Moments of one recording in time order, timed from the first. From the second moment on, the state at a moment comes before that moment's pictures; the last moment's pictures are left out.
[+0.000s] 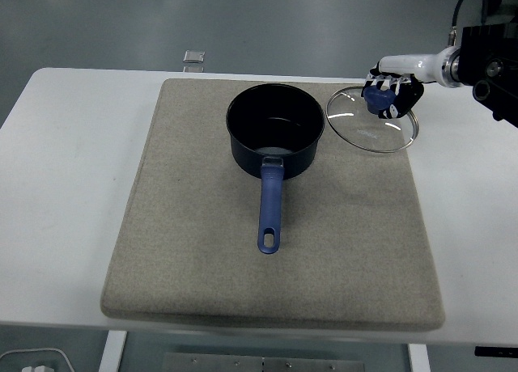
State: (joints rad) left arm 0.02 0.00 -0.13 -0.13 0.08 -0.05 -0.03; right arm 1.38 -0.38 0.00 0.76 -1.22 0.36 0.03
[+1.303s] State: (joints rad) left arm 0.02 0.00 -0.13 -0.13 0.08 -0.05 -0.03; right arm 1.29 -0.38 -0.02 0.74 -1.20 0.20 0.03
